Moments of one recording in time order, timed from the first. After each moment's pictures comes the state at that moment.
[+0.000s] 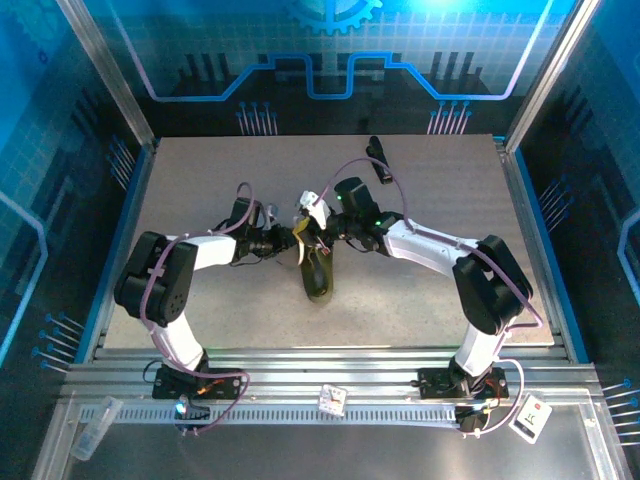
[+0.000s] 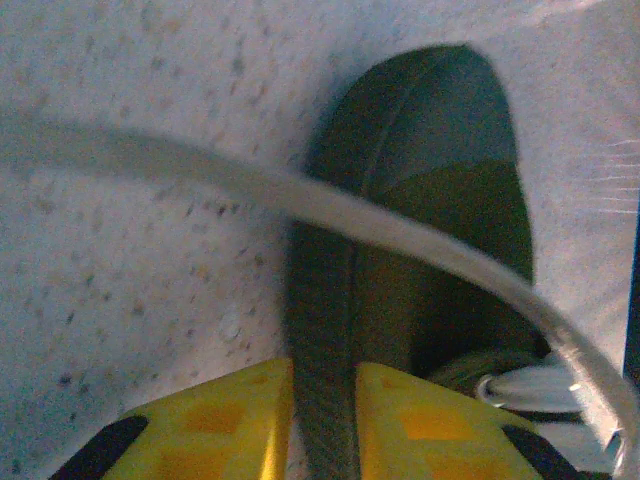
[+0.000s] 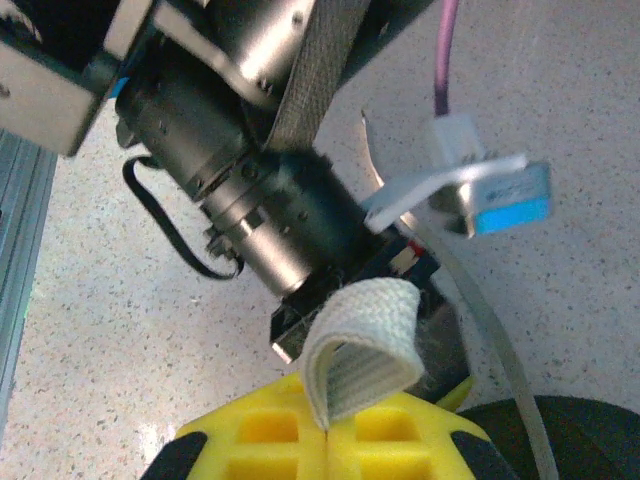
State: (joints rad) left arm -0.24 1.75 0.84 0.06 0.52 -0.67; right arm 0.66 1.75 1.18 -0.03 -0.57 -0.21
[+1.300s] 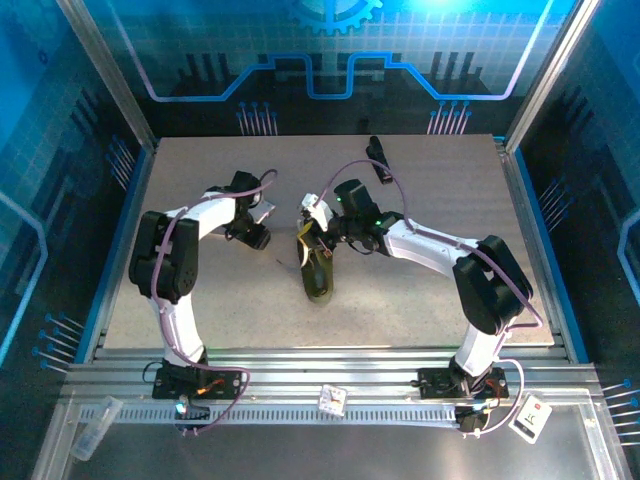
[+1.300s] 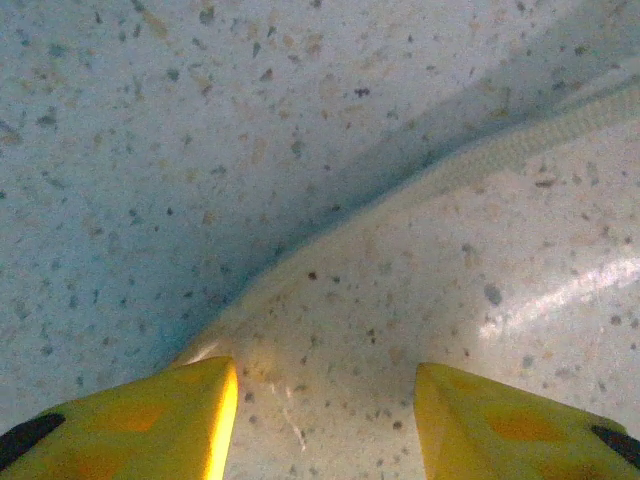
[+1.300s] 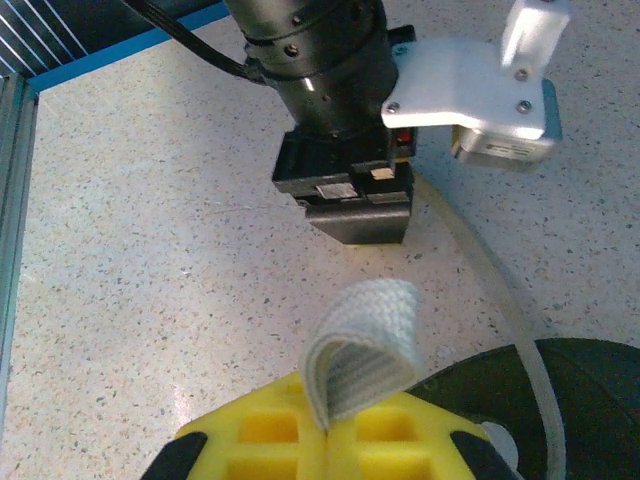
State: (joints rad) left arm -0.16 1.93 1.27 -0.69 0.03 0.29; right arm 0.66 1.75 1.18 -0.10 -0.53 -0.18
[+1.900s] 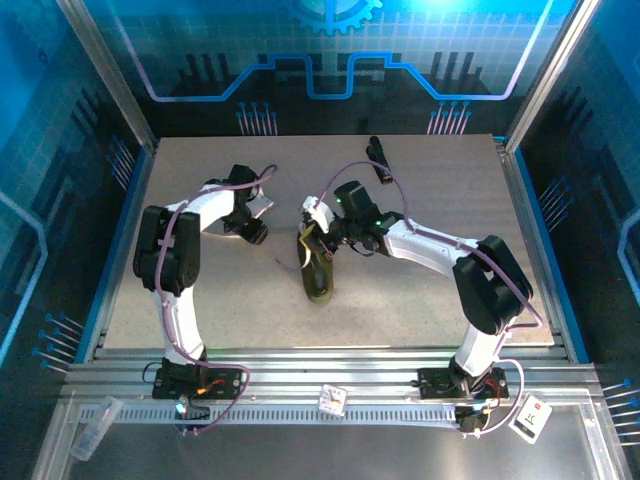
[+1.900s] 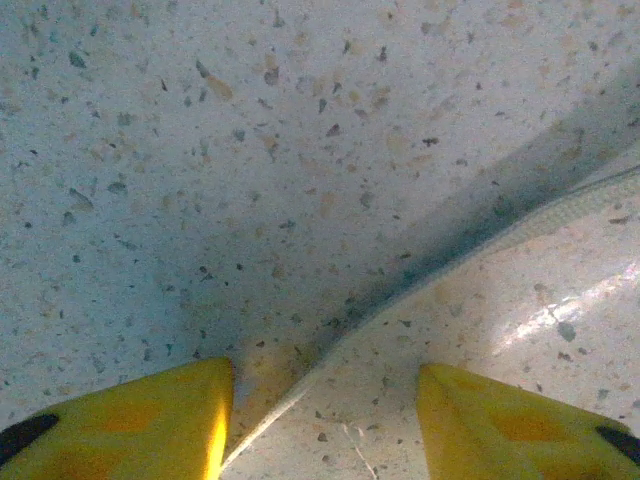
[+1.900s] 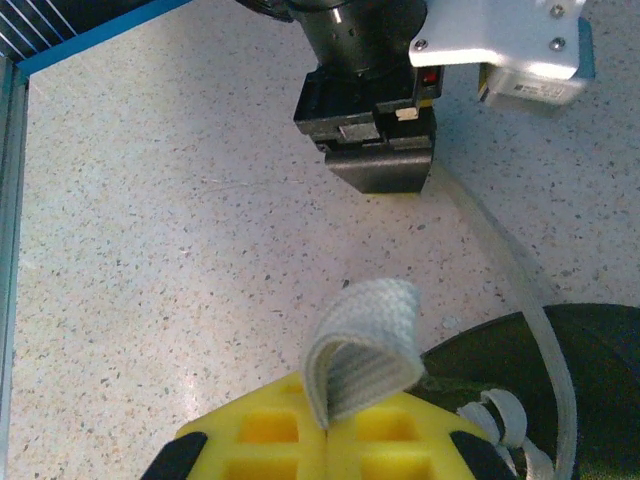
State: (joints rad) left arm -0.13 2.01 1.37 -0.74 0.03 0.38; right arm 0.66 1.75 1.18 -0.15 -0.52 -0.18
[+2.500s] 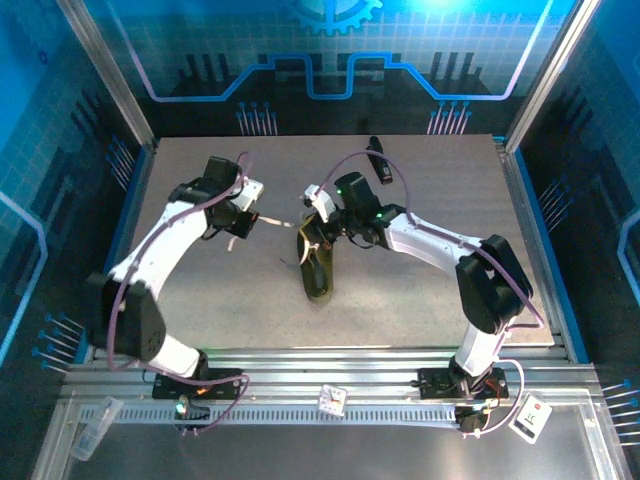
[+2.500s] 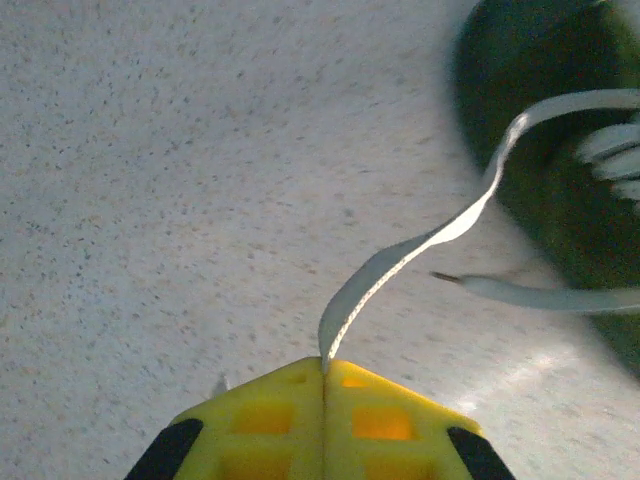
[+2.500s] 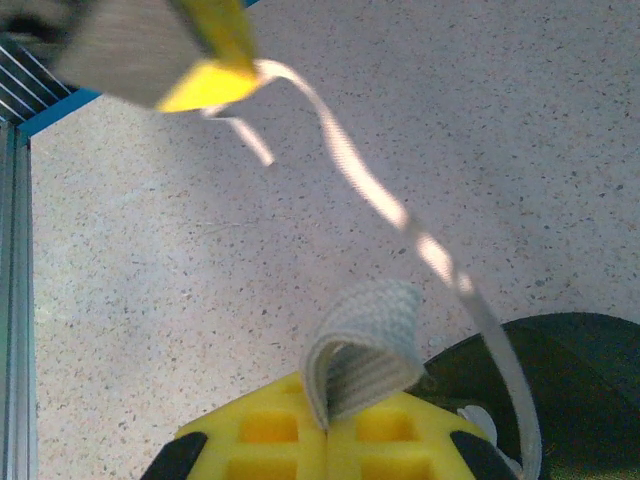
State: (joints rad) left arm -0.21 1.44 1.23 -0.86 0.10 0.15; right arm 0.64 1.75 1.25 -0.18 -0.51 -0.06
